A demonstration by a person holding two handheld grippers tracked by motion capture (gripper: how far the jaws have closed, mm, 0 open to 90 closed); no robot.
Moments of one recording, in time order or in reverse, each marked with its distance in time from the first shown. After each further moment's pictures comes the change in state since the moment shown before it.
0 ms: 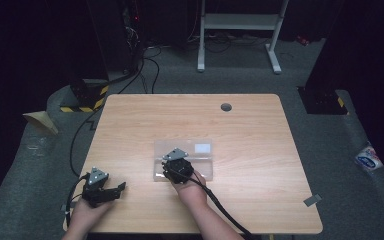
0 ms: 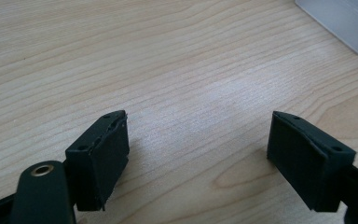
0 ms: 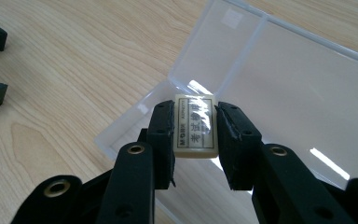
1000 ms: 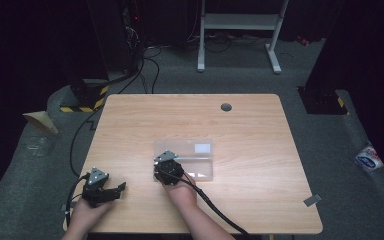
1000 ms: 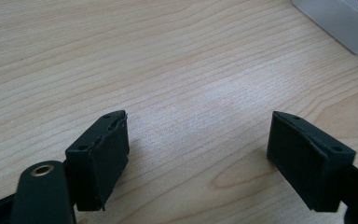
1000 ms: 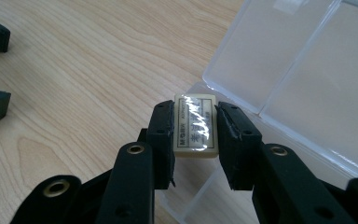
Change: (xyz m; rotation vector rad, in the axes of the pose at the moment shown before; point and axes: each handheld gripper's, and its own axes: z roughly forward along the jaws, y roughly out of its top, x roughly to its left) left arm 0.000 0.000 0.000 0.000 -0.005 0.003; right arm 0.020 0.000 0.028 0.029 0.024 0.031
